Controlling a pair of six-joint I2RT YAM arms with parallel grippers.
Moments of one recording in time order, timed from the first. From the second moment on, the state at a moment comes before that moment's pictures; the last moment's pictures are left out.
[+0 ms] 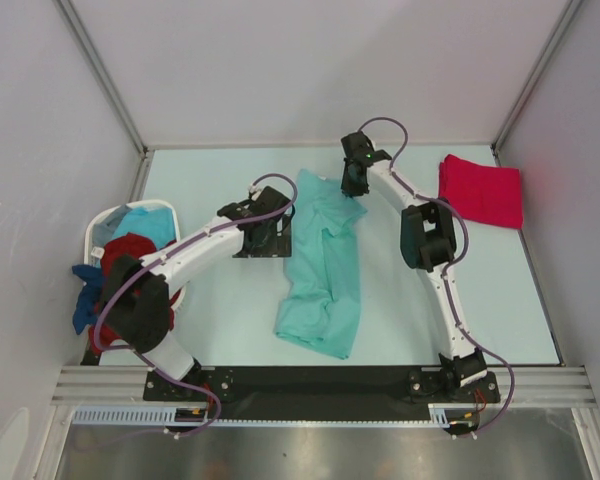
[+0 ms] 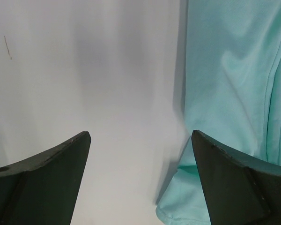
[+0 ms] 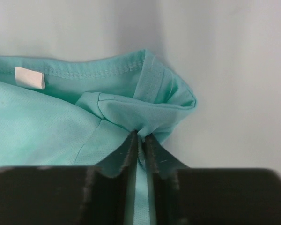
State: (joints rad) left arm -0.61 1.61 1.22 -0.76 -0.30 -0.57; right arm 0.38 2.53 2.26 -0.70 0.15 0.48
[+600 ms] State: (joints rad) left arm -0.61 1.61 1.20 -0.77 -0.26 -0.57; right arm 0.35 2.67 2.50 -0.74 0.11 0.49
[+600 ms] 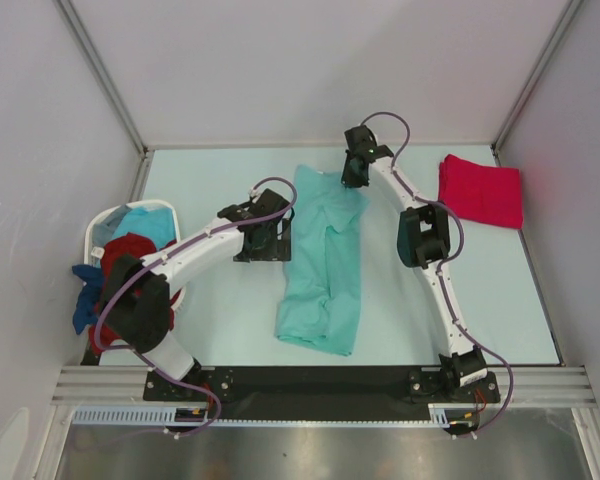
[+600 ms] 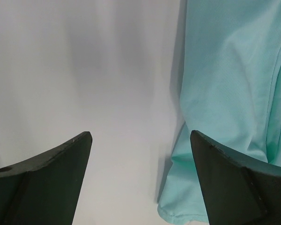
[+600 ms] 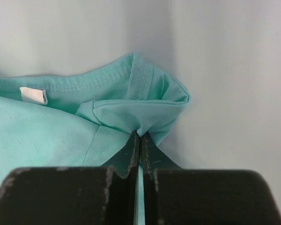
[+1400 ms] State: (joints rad) left arm -0.61 1.48 1.10 -0.74 -0.26 -0.57; right arm 0.42 2.14 1.91 -0.70 0.24 0.47
